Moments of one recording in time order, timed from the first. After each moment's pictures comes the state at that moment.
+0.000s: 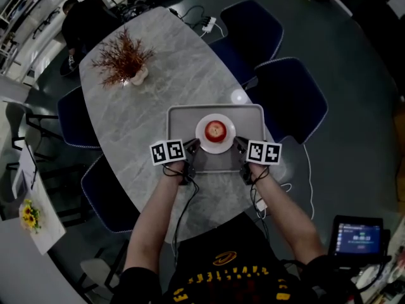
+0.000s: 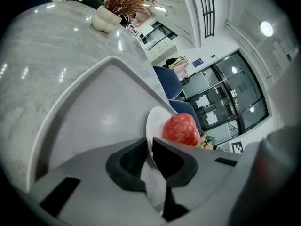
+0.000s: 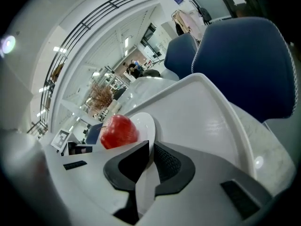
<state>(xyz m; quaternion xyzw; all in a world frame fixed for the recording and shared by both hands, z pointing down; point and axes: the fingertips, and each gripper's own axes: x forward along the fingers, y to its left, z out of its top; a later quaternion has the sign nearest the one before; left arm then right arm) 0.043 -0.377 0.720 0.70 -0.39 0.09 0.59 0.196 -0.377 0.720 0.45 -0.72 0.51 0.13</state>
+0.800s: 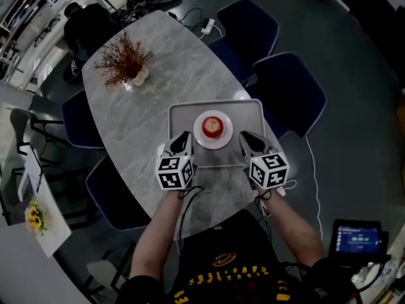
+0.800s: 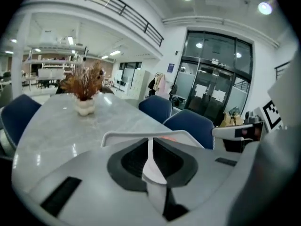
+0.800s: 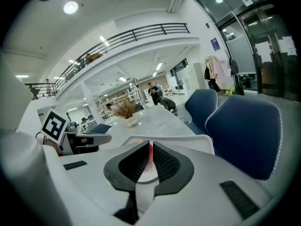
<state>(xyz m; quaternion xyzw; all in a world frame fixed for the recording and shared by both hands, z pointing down) 0.017 -0.375 0.603 0.79 -0.53 0.15 0.26 0.195 -0.358 0.593 0.49 -0.83 0.26 0.12</state>
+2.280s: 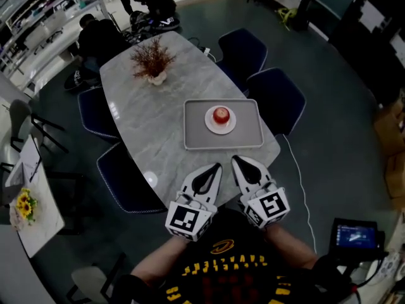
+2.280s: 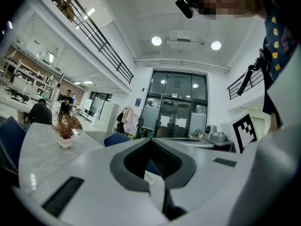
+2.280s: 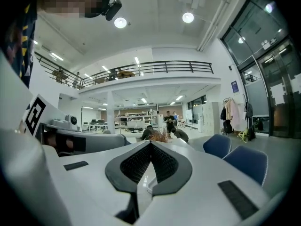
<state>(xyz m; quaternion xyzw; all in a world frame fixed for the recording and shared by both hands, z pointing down) 0.029 -0.117 0.392 0.91 -0.40 -0.04 0.10 0.073 -0.136 0.401 0.46 -0.88 0.06 0.03</state>
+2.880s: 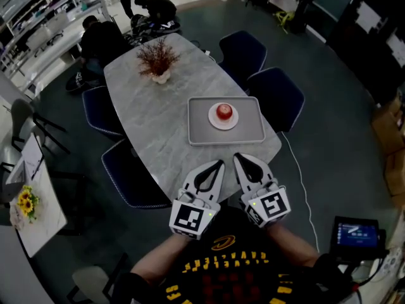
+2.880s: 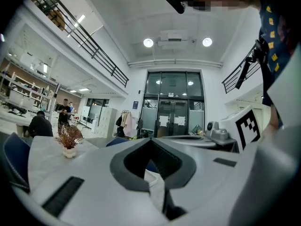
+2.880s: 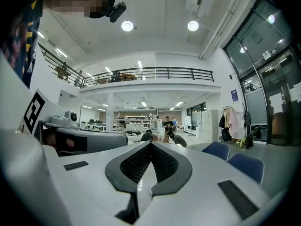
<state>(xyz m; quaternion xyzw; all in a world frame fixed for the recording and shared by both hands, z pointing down) 0.013 -0.088 0.371 0.92 -0.40 -0.02 0.07 0.052 -0.107 0.381 0.47 -0.88 0.02 0.02</state>
